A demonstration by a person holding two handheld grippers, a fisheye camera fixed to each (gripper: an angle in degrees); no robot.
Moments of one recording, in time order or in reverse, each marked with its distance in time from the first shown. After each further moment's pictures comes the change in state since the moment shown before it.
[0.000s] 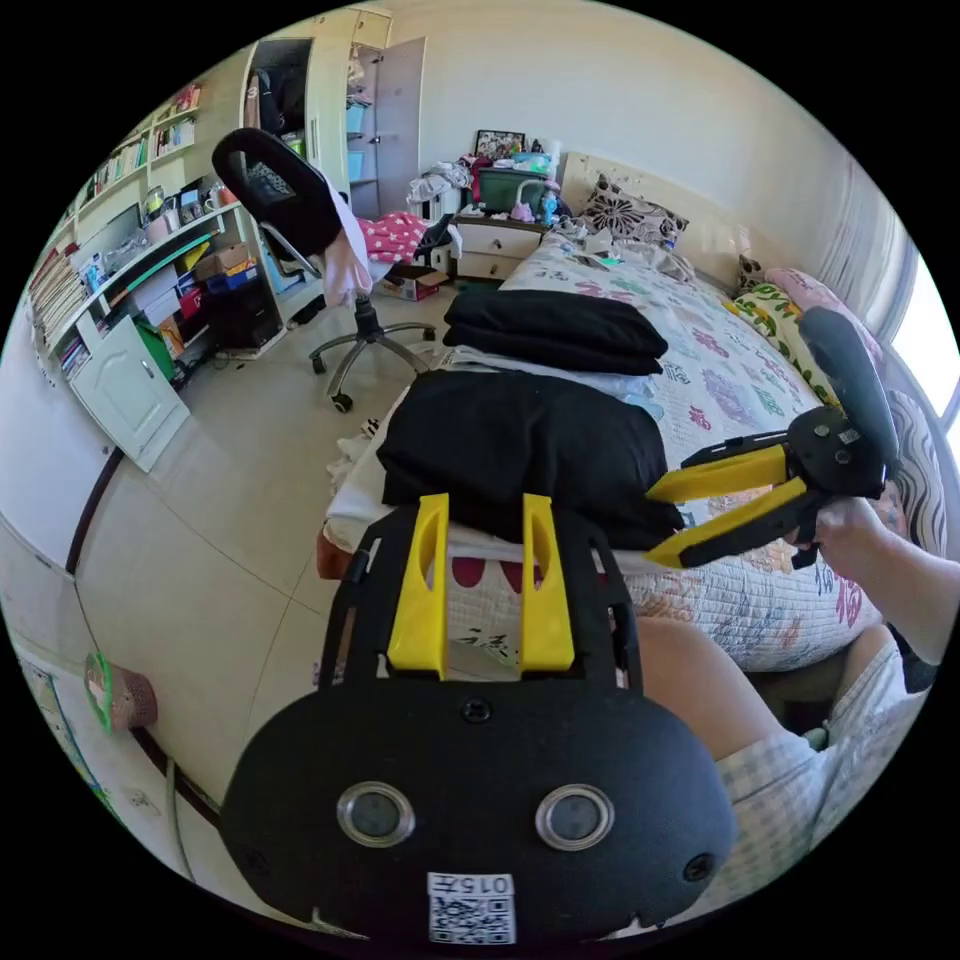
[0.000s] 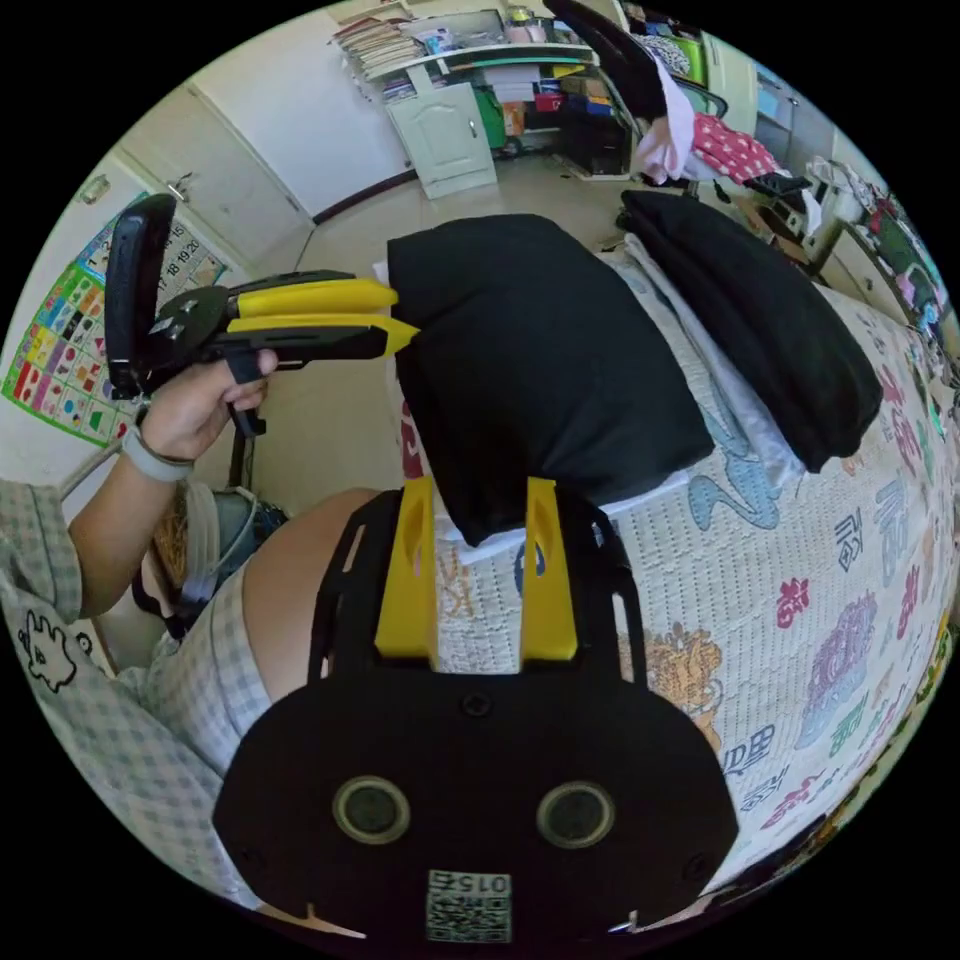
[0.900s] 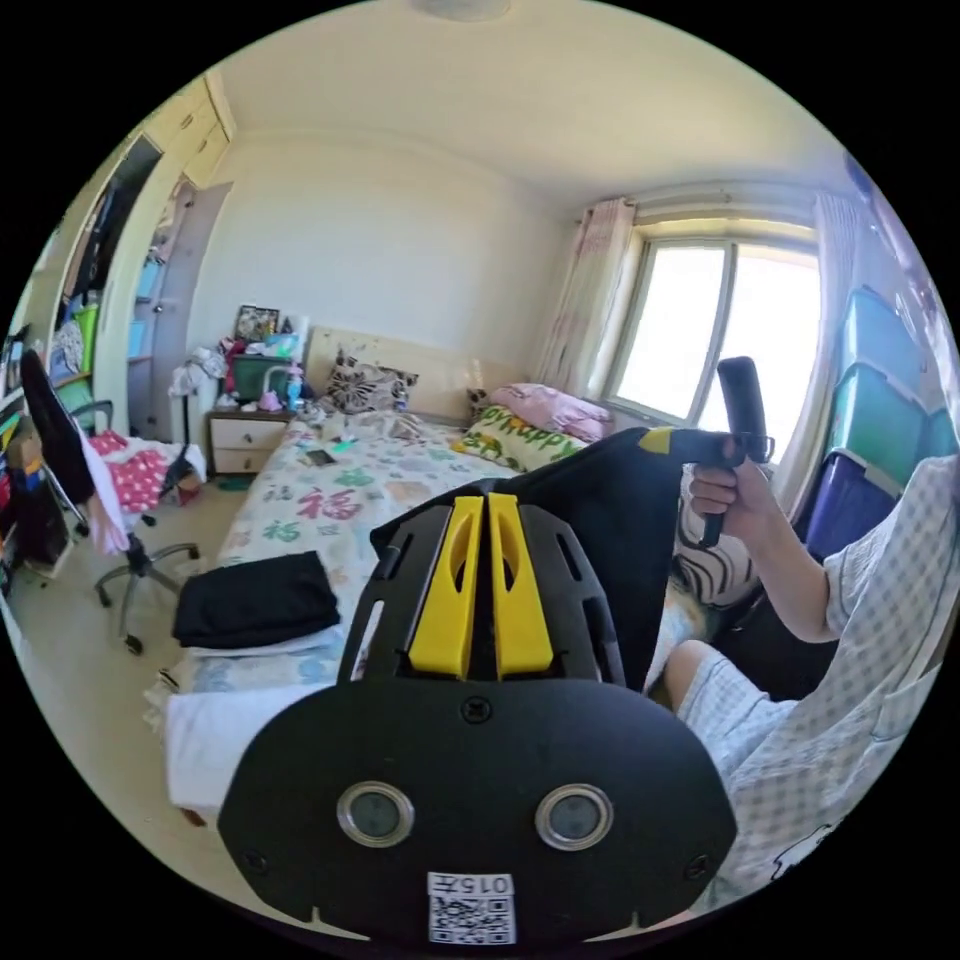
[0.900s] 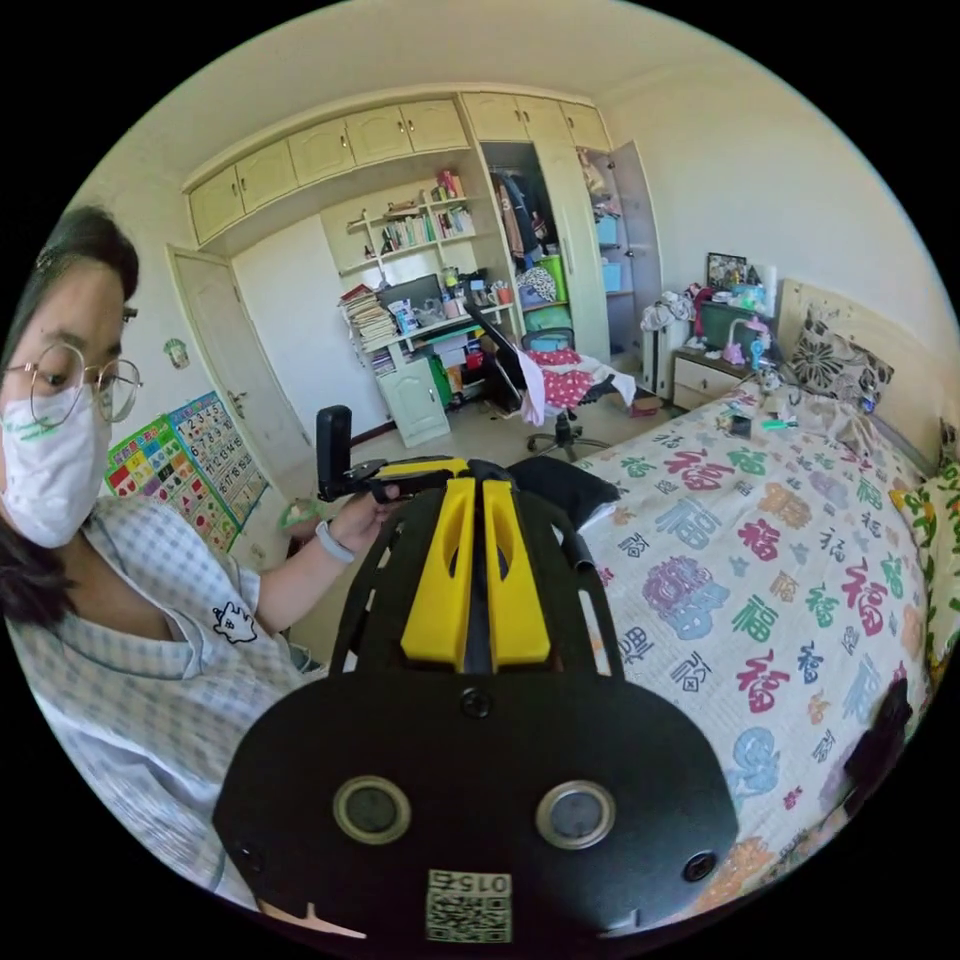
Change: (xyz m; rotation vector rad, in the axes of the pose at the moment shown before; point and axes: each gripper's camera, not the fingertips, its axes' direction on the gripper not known) left arm 0.256 -0.037 -0.202 0.452 0.703 0.339; right arm -0.132 0.254 -0.349 0.716 0.060 0.159
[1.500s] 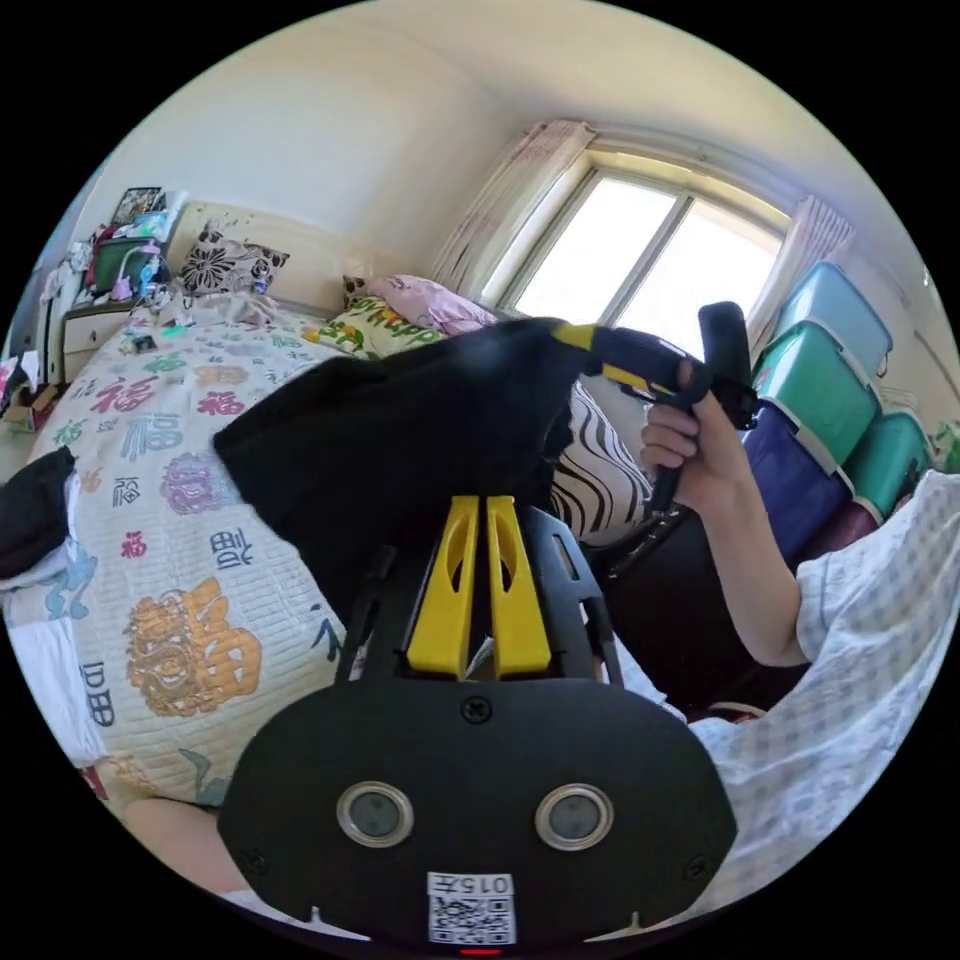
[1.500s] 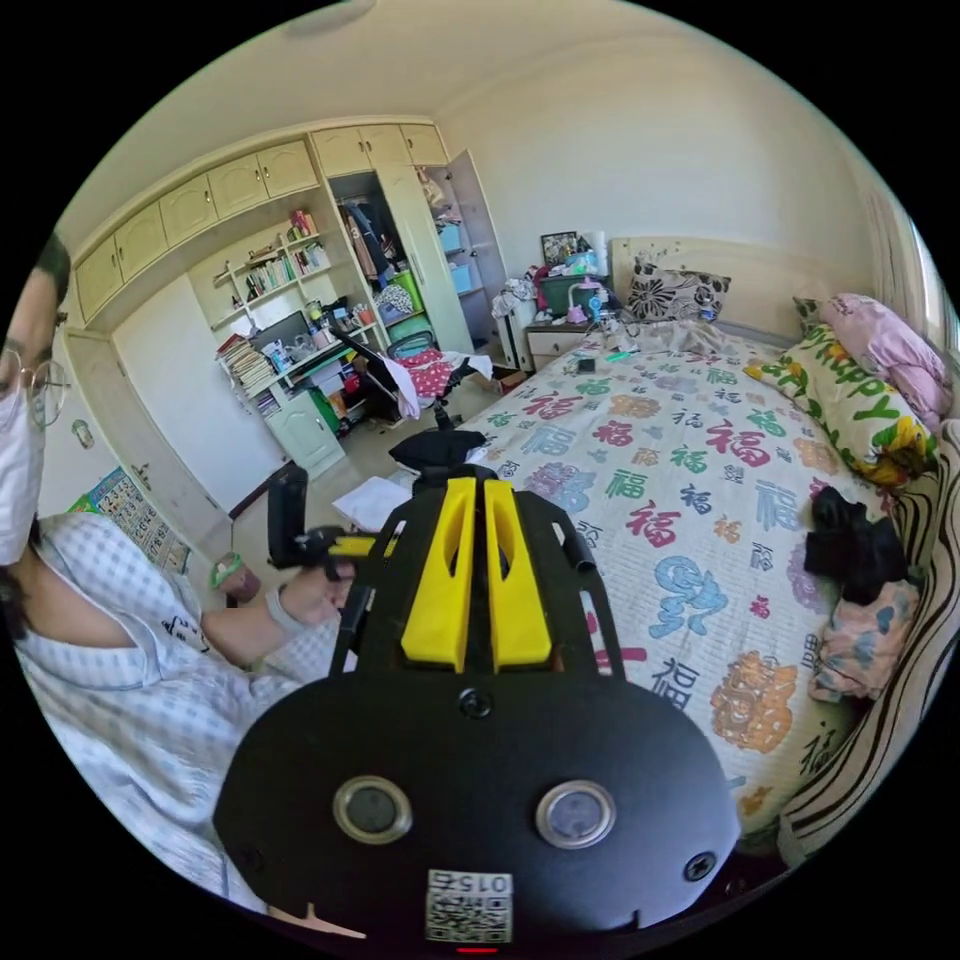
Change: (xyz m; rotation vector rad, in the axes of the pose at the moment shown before) left arm 0.156 0.109 0.200 -0.224 0.307 -0.017; right arm 0.022 0.105 -0.206 0.054 0.301 0.291
